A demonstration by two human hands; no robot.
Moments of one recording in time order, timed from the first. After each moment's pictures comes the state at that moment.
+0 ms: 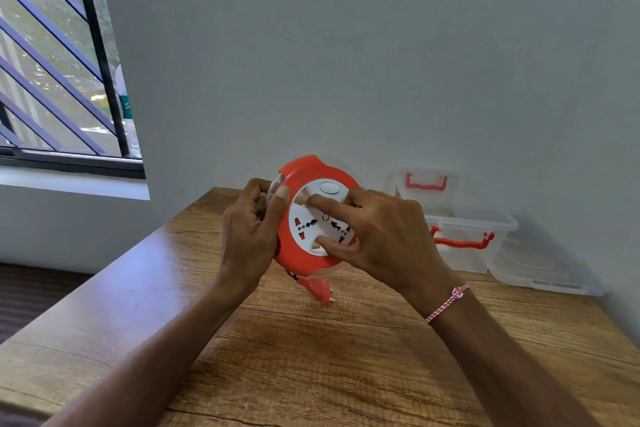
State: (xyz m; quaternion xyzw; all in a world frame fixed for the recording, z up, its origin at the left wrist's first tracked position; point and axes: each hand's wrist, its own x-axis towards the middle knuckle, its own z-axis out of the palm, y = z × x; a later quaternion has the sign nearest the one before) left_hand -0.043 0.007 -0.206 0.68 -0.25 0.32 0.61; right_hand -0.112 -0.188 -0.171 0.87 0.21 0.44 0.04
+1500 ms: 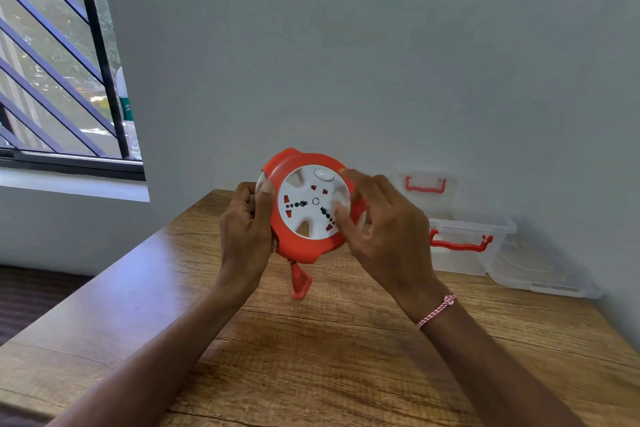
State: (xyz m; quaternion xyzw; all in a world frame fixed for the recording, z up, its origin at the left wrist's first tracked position) left_hand -0.044 0.004 -0.206 0.66 -0.18 0.28 0.67; right_hand -0.109 -0.181 -0.175 0.82 0.13 0.53 -0.16
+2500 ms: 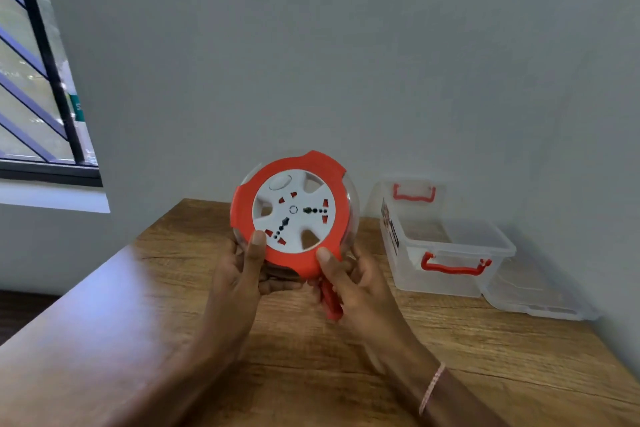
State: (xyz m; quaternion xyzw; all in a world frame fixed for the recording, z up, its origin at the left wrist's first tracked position) left_hand -0.045 -0.007 -0.225 0.58 -0.20 0.08 0.79; right_hand -0.102 -0.171 -0.217 0.70 0.08 0.13 -0.70
